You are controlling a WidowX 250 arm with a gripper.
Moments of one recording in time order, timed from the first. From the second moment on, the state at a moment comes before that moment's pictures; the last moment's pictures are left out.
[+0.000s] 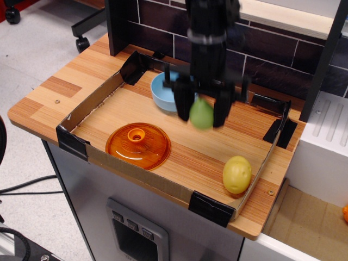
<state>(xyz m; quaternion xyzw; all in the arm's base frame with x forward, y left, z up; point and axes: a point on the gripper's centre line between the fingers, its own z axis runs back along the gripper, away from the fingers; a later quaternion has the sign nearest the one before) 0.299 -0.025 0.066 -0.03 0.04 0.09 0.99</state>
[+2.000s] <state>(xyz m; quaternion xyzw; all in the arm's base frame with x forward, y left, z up) 0.360 0.042 0.113 -0.02 -0.04 0.20 0.98</state>
